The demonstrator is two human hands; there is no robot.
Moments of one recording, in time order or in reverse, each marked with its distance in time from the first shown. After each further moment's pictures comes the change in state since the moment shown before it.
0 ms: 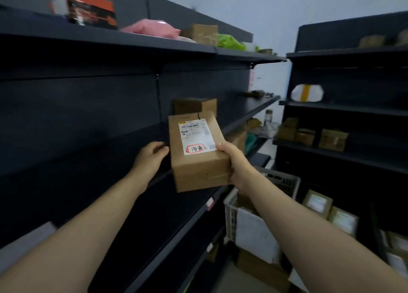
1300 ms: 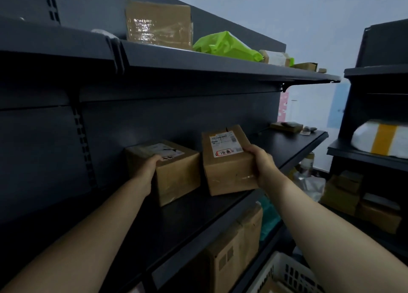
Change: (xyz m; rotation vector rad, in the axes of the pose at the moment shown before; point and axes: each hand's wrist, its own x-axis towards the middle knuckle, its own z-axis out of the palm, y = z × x) left_hand 0.440 0.021 0.236 -0.439 0.229 -0.420; right_hand 0.505 -0.144 -0.170 0.009 0.090 -0.062
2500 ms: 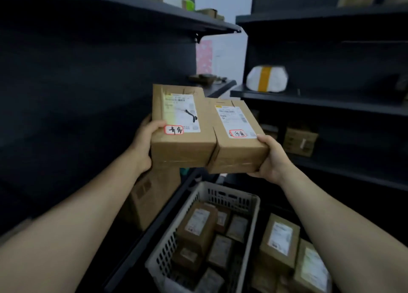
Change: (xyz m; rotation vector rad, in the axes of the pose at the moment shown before) left_hand -0.154 -0.087 0.141 -0.096 -0.623 0.080; right_hand -0.147 0.066 -0.256 0.227 0.254 0.181
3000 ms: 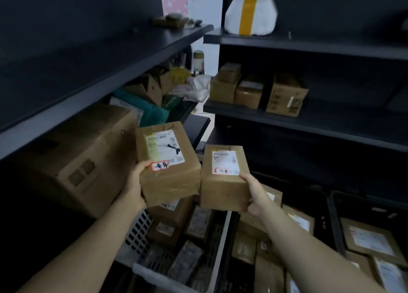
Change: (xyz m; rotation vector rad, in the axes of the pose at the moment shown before) left_hand 0.015 -0.201 0.022 -0.069 0.170 -0.461; right_hand 0.076 0.164 -0.105 -0.058 0.333 0.374
